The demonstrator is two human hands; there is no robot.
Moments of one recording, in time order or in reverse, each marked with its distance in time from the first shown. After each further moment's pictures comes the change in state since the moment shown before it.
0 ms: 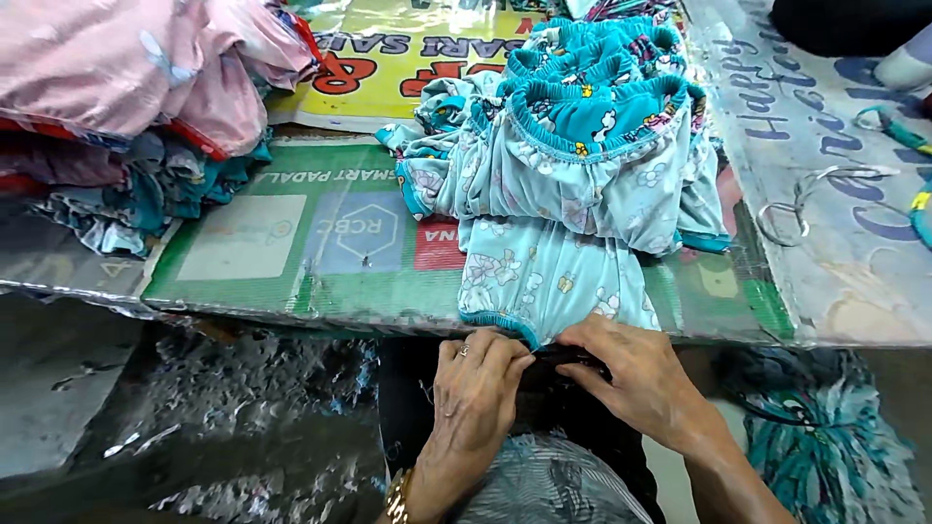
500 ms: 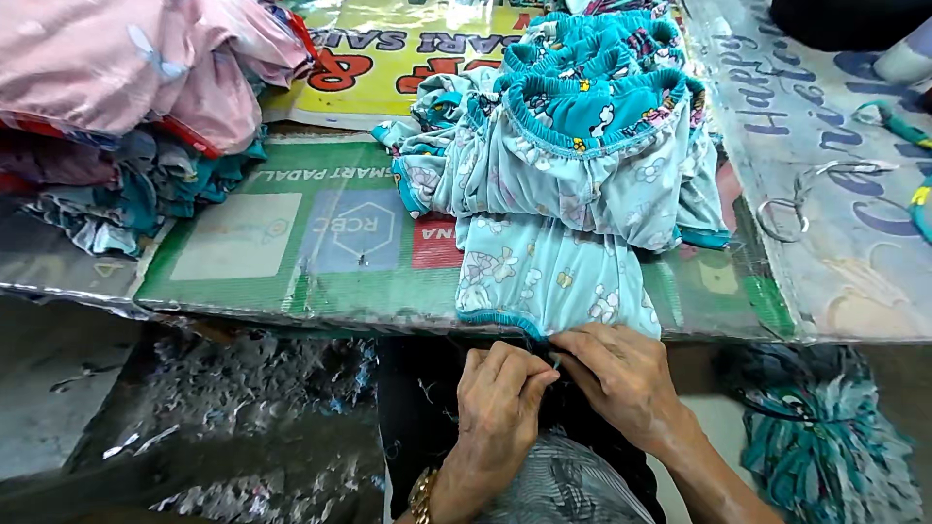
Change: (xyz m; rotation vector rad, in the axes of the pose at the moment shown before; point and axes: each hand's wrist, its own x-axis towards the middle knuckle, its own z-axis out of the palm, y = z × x) left_hand -0.007 0.020 0.017 -0.252 0.116 -0.016; right_hand -0.006 -0.003 0.020 -0.151 0.194 -0.050
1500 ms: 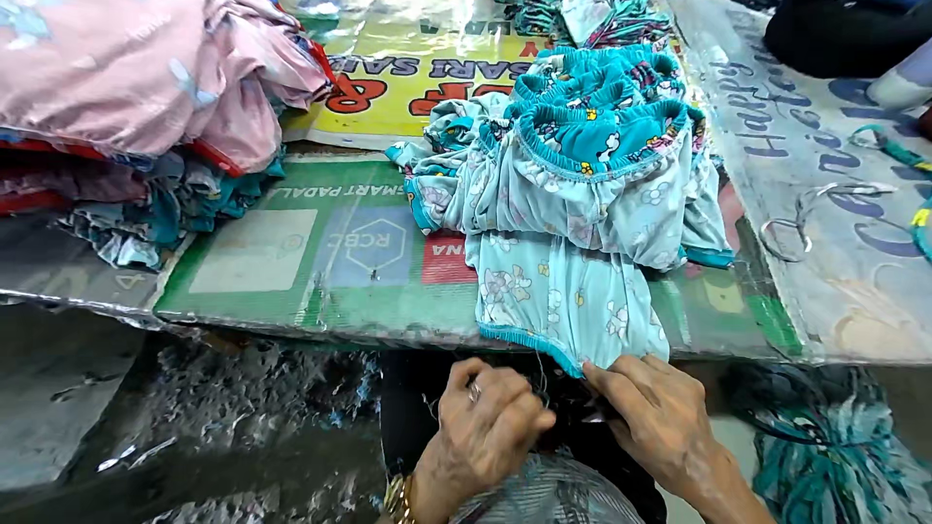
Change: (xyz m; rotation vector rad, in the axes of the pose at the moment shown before) left_hand 0.007 -0.021 -0.025 0.158 0.042 0.387; right_hand -0.009 -0.004 -0.022 -0.145 0.018 -0.100
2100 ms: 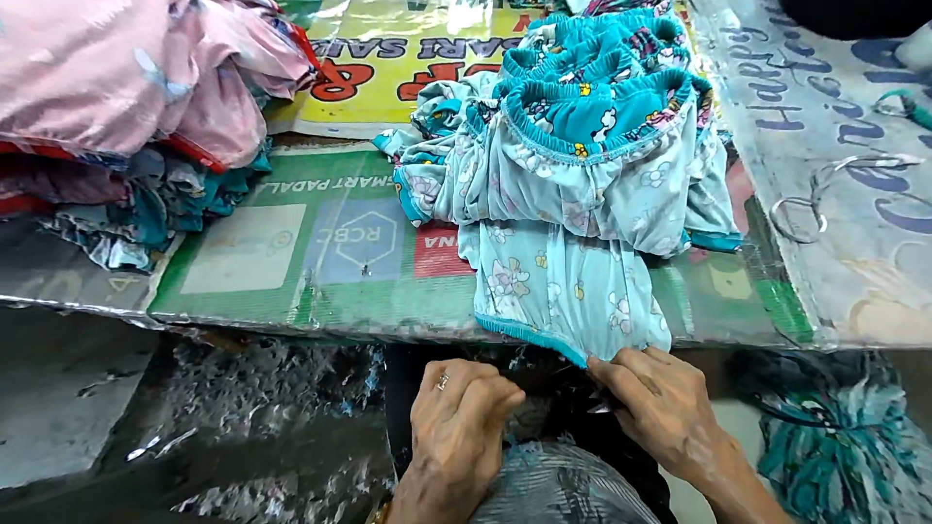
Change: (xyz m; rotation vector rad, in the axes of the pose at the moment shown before) left_hand 0.006 0.009 -0.026 -0.089 -0.094 -0.238; right_hand -0.015 0.012 0.006 0.032 -0.040 0.001
